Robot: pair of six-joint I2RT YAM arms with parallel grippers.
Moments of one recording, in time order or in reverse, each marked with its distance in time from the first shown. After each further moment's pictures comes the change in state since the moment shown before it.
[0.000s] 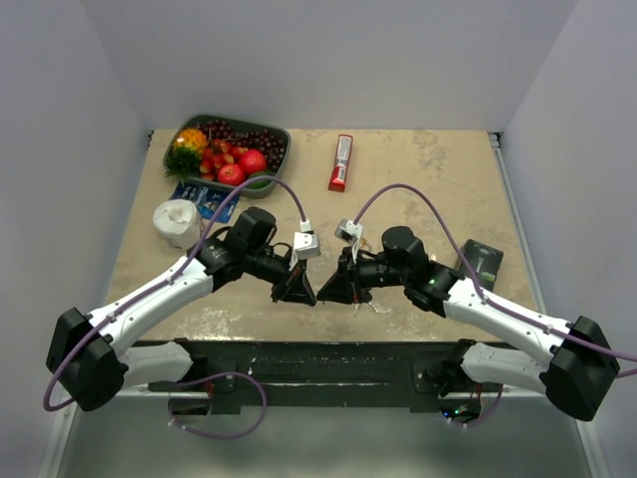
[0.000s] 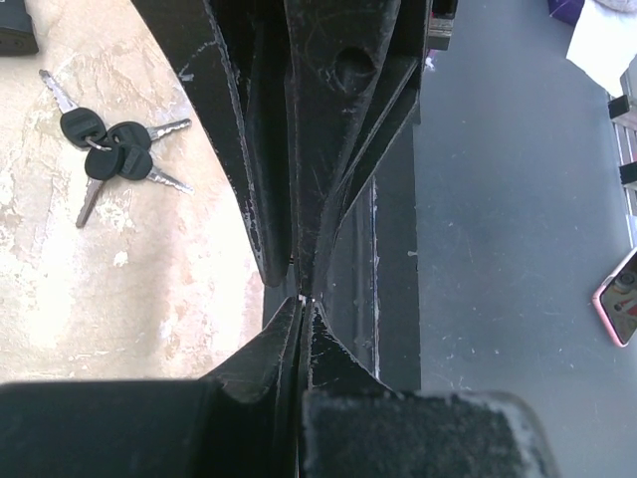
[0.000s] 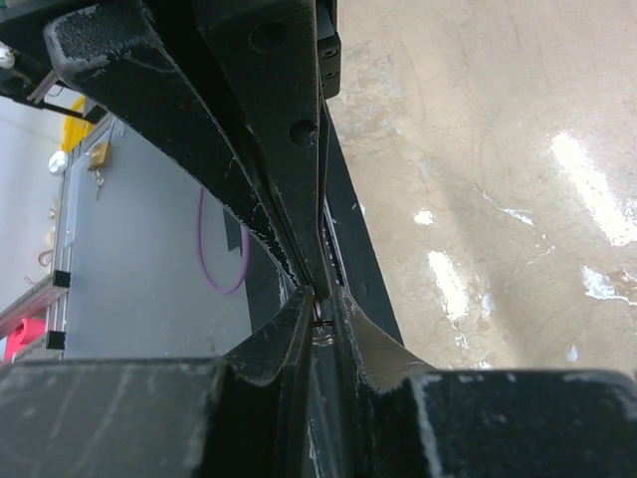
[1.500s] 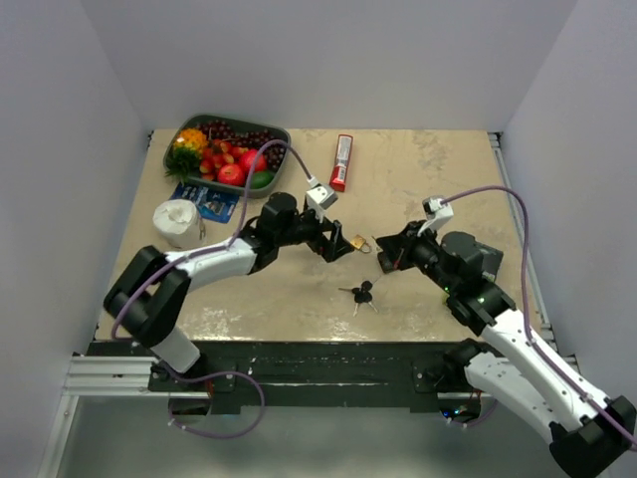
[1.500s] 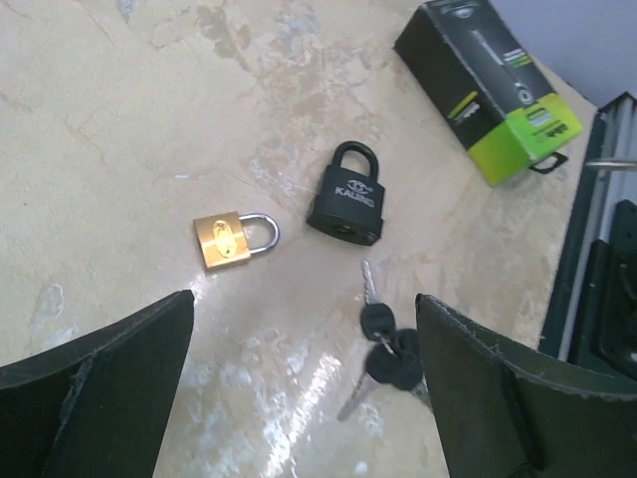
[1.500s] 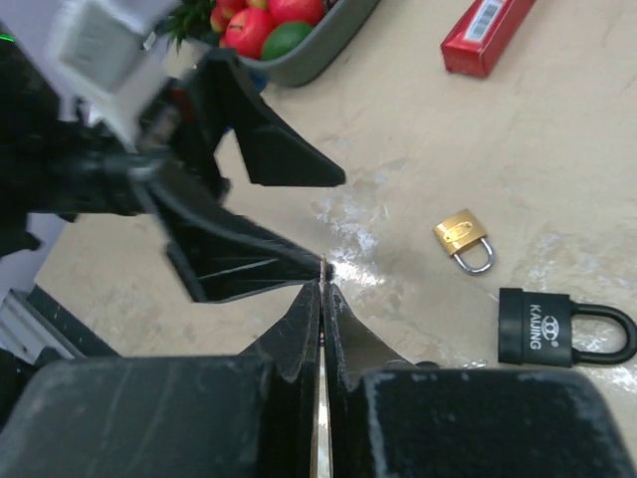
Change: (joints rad) left arm 0.022 0.370 -0.020 0.844 -0.456 -0.364; right arm -0.268 -0.343 -0.075 -0.140 0.576 0.086
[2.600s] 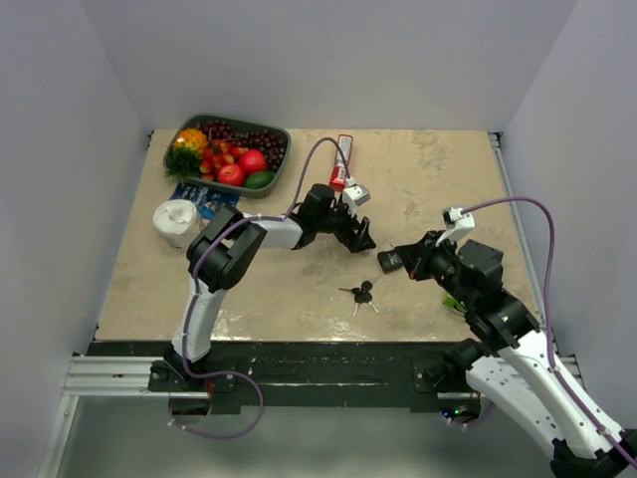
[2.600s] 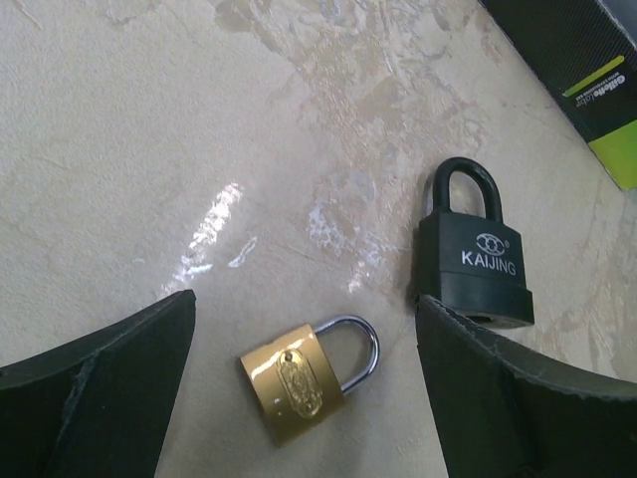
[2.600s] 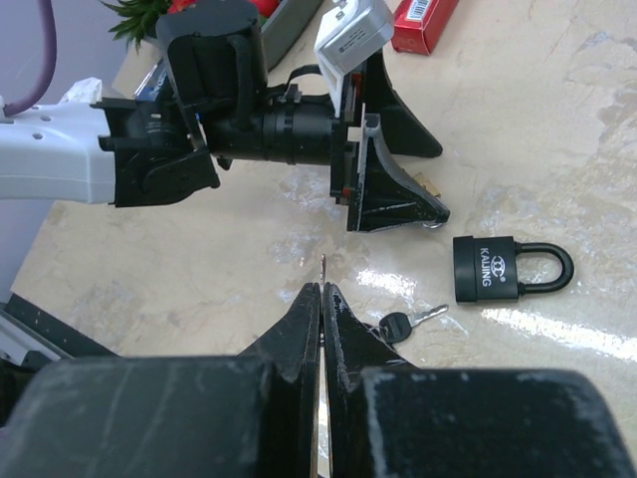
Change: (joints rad) left arm 0.000 0.663 0.486 0.031 0.114 0.085; right arm -0.002 -0.195 0.060 -0.284 0.114 0.013
